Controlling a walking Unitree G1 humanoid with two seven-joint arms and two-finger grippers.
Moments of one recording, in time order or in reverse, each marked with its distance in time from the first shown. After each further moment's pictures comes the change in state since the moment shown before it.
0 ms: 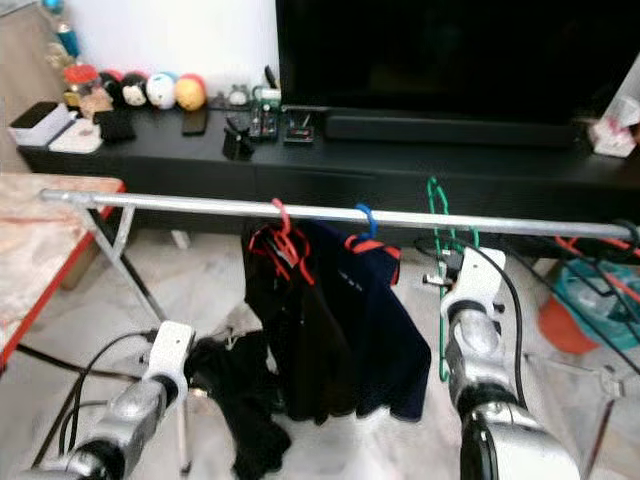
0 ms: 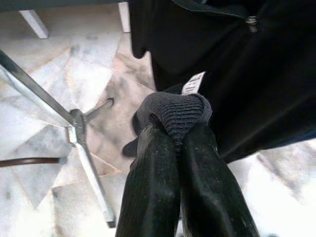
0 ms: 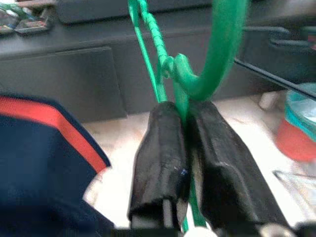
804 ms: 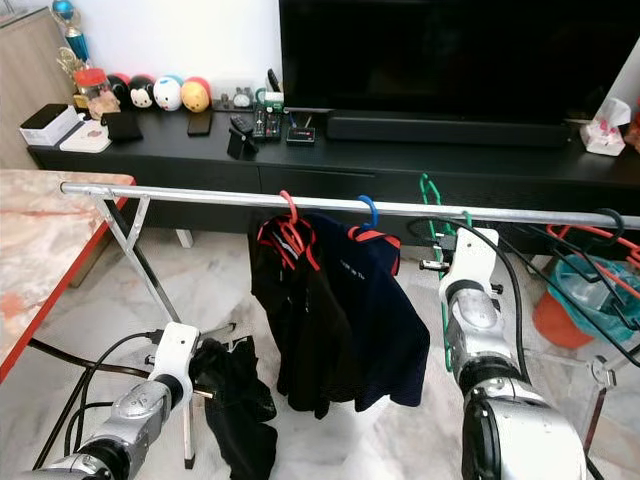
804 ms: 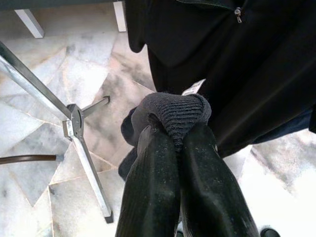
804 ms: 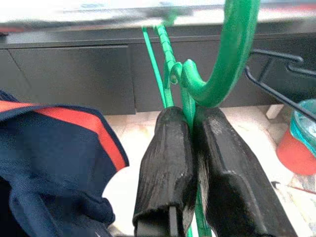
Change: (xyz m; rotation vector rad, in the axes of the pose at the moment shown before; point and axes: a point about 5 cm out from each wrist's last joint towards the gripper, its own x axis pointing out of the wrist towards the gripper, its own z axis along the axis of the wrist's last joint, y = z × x) left arm 0.000 0.001 0.000 0.004 0.002 -0.002; right arm 0.019 0.020 0.031 -0.072 0.049 0.053
